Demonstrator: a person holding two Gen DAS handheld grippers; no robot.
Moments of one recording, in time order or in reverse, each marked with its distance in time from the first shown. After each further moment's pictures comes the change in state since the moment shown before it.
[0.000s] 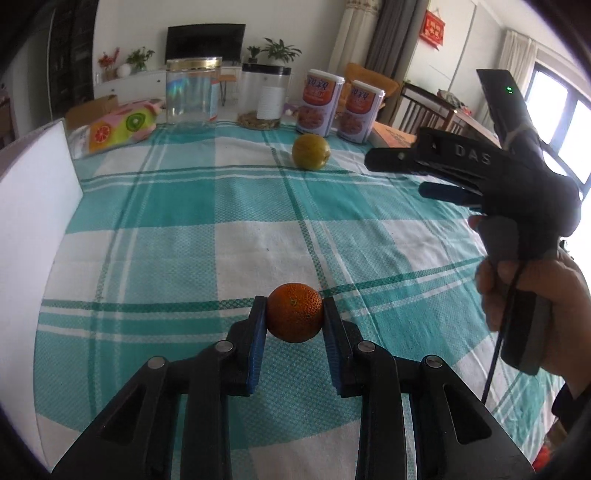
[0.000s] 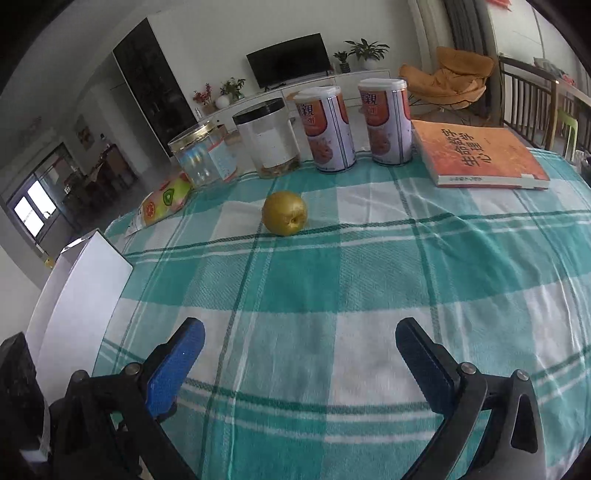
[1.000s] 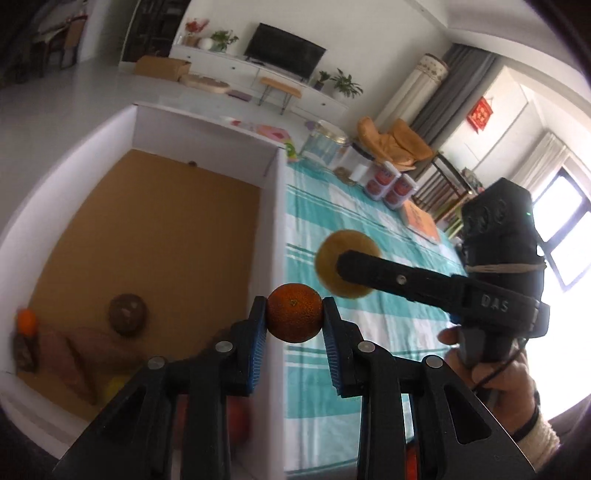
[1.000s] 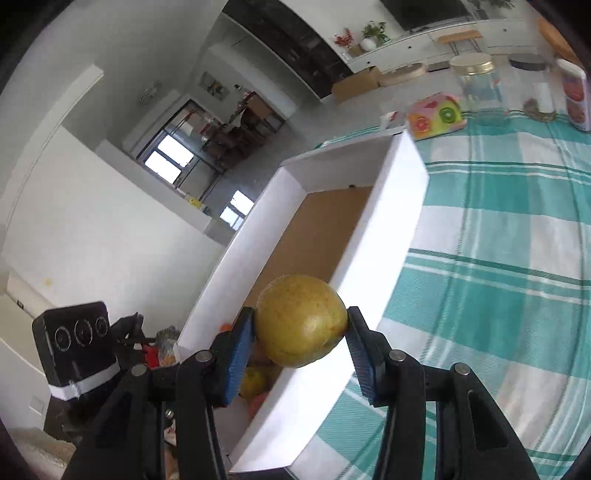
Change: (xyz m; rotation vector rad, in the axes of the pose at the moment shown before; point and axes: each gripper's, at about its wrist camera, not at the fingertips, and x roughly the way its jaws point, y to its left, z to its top) left arm -0.271 0.179 -0.062 -0.356 -0.050 0.014; right arm -0.098 0.327 -0.119 -0.176 0.289 0.605
